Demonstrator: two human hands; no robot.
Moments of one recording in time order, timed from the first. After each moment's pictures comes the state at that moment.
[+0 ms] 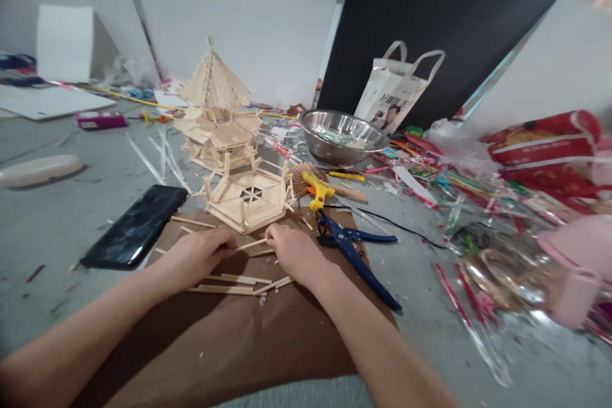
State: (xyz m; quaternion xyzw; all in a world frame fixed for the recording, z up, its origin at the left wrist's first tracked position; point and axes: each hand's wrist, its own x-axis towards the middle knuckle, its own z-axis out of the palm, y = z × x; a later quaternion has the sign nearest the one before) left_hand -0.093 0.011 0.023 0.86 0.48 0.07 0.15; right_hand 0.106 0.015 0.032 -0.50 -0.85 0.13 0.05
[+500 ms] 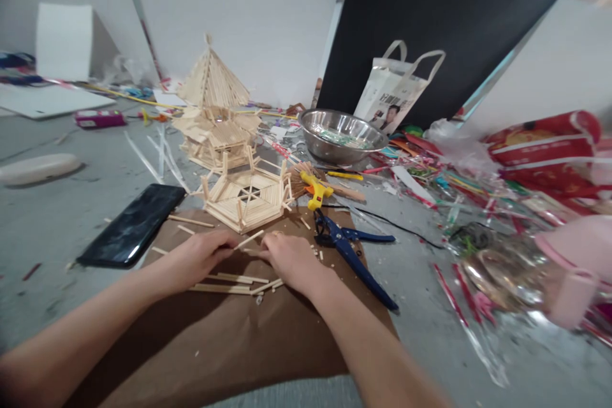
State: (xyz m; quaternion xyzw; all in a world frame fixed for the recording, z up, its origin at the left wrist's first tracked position) left_hand -0.091 0.010 0.022 0.85 0.44 0.13 0.27; right_hand 0.106 0.006 0.028 -0.51 -0.84 0.16 0.05
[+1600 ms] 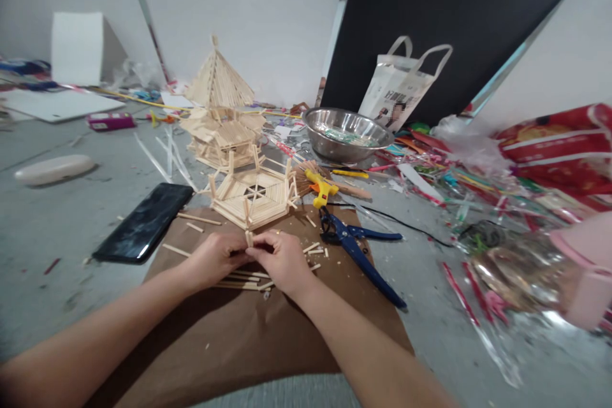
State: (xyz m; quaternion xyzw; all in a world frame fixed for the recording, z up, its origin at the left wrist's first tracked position) left_hand -0.075 0.008 0.006 0.86 0.42 0.20 0.23; right_hand 0.079 -0.006 0.014 -0.46 -0.73 0.34 0.38
